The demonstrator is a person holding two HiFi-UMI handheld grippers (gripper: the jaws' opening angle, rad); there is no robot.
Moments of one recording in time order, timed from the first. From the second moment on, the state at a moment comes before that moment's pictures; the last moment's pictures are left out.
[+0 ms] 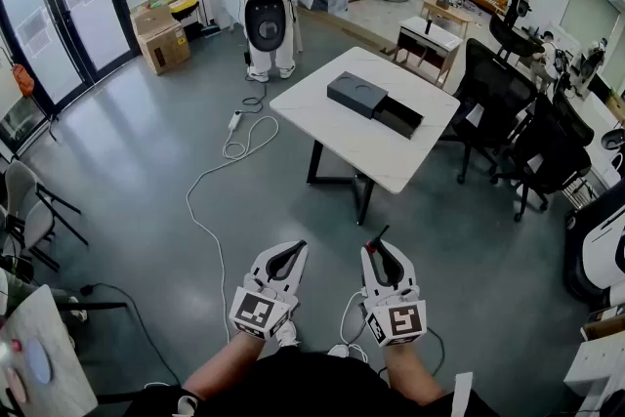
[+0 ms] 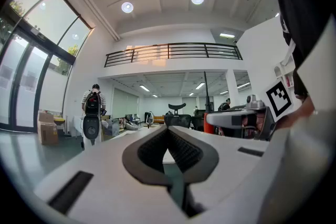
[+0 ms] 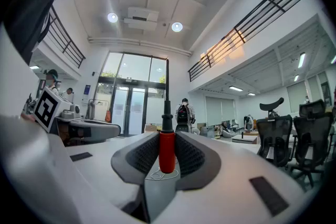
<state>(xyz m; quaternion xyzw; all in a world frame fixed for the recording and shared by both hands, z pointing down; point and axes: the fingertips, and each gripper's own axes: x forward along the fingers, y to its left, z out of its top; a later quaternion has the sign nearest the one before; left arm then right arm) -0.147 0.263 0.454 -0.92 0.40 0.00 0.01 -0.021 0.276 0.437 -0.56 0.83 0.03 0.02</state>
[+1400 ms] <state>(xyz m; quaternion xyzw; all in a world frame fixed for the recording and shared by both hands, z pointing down) -0.227 0.211 0.460 -0.93 0.37 0.01 0.01 -0.096 0.237 0.430 -0.59 0.81 0.04 0.04</state>
